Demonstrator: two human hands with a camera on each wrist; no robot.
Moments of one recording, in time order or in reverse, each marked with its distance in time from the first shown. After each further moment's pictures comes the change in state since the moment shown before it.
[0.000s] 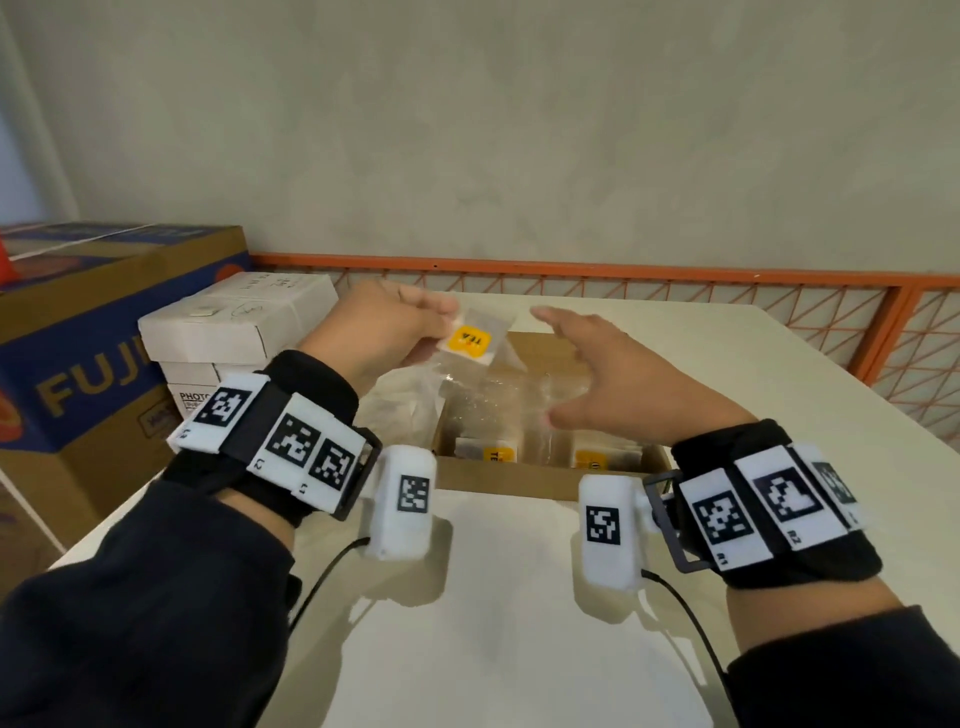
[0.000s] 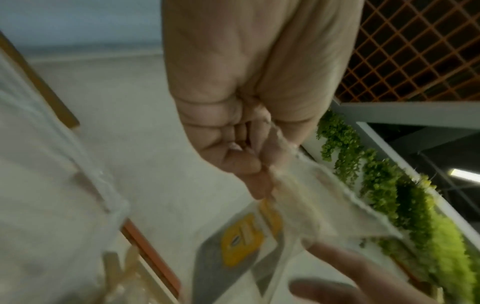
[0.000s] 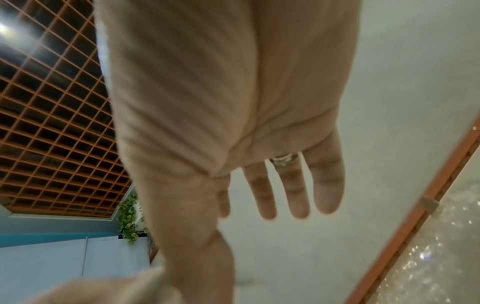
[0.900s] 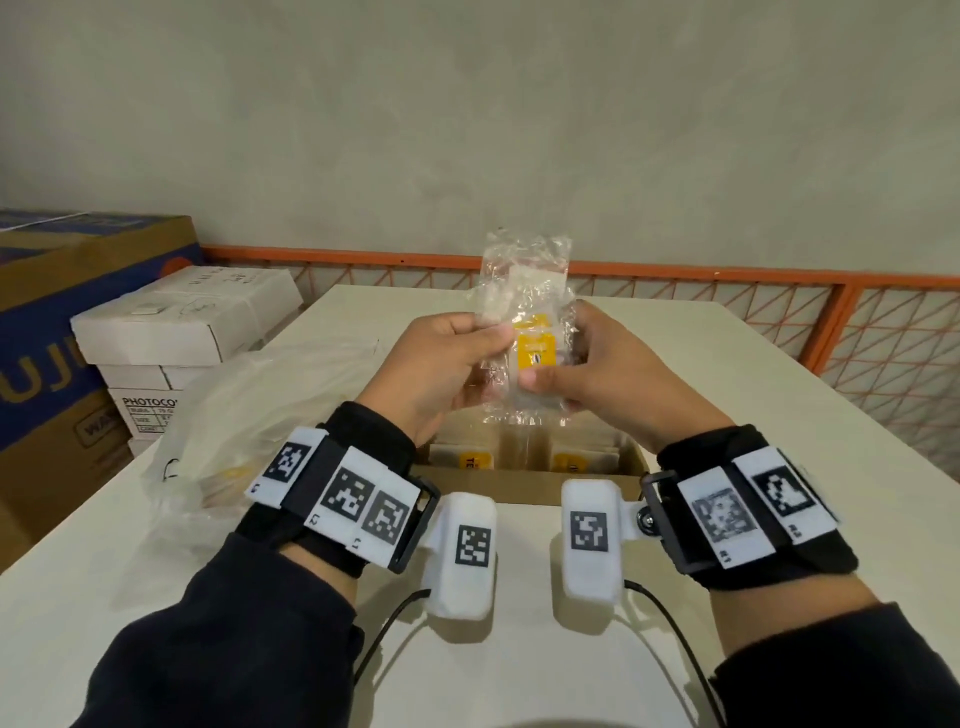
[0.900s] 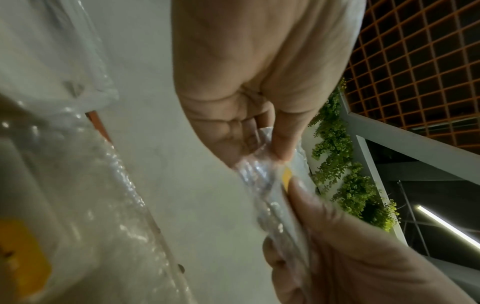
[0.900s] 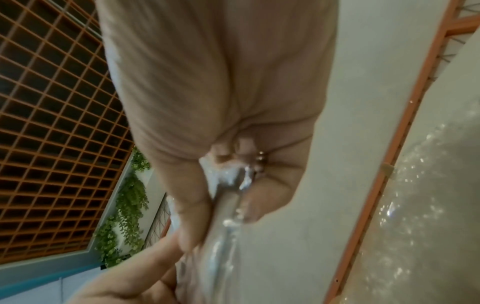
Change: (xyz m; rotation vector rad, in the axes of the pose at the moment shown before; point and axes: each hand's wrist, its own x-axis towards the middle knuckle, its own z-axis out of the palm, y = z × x) left_hand -0.006 -0.014 0.055 -0.326 -0.223 -0.006; right_hand 0.011 0.015 0.010 0.471 0.170 0.050
